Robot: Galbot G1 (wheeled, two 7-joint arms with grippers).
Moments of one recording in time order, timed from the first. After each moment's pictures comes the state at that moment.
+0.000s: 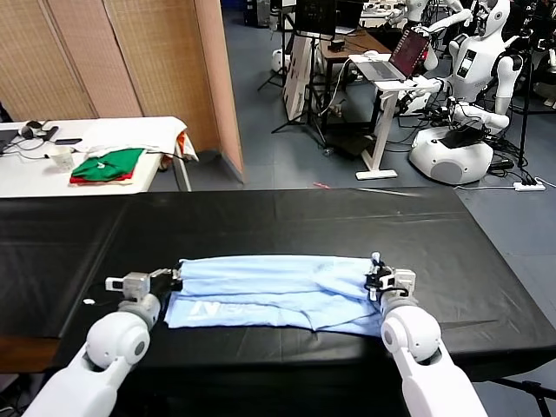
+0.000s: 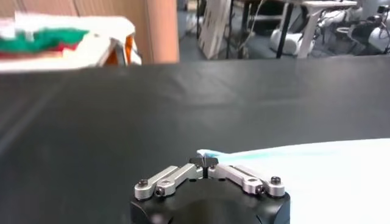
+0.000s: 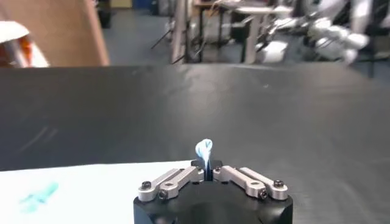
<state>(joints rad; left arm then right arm) 1.16 -0.94 -0.34 -1.85 -0.67 0.49 -0.28 -1.13 1.28 0.39 1.82 0.44 -0.57 0.32</state>
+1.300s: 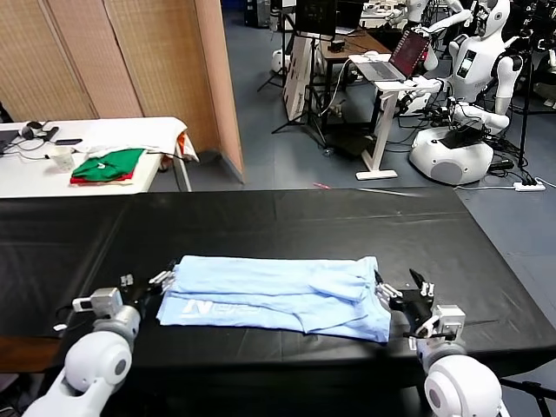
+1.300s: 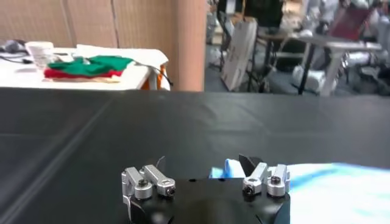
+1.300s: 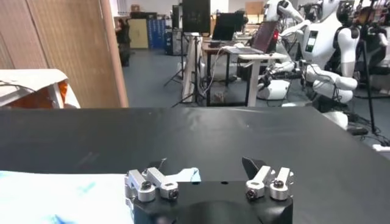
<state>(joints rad) 1.32 -0.98 -0.50 -1.91 -0.75 0.36 -0.31 -1.46 1.20 0.55 2.18 0.43 -0.51 0.20</state>
